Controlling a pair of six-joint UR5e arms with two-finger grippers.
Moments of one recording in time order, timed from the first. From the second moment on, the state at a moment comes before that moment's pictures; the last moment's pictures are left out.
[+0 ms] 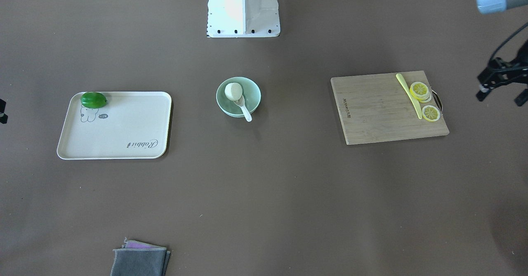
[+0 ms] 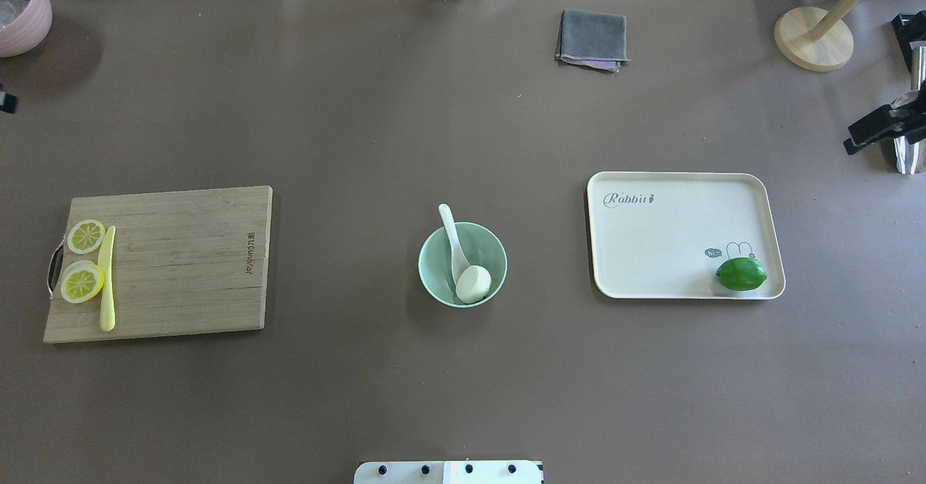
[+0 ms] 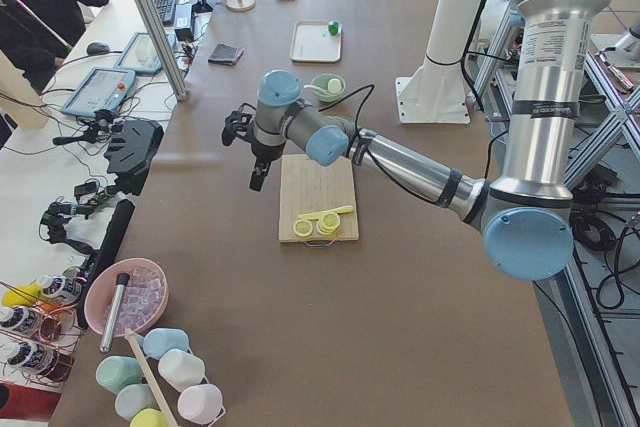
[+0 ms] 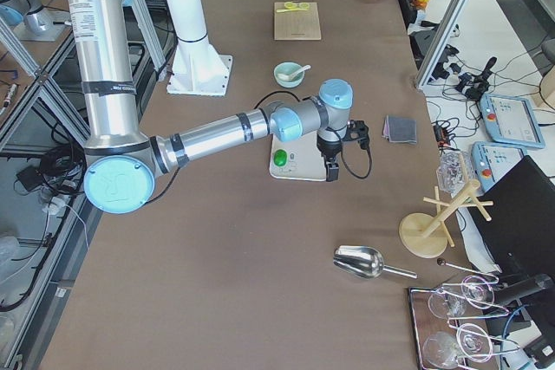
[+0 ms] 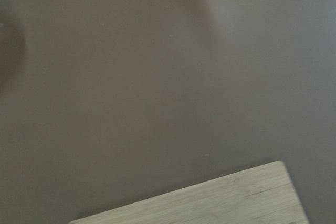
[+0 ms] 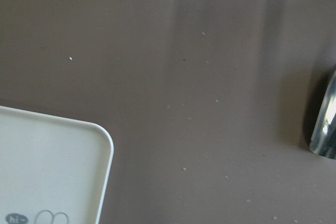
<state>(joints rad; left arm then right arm) -1.39 -1.61 -1.85 -1.81 -2.28 -0.37 1.27 -1.51 1.79 -1.54 2.24 0.24</state>
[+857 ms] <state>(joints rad) -1.67 -1.55 -1.69 -1.71 -2.31 0.02 1.52 -1.69 1.78 -1.61 2.33 0.01</state>
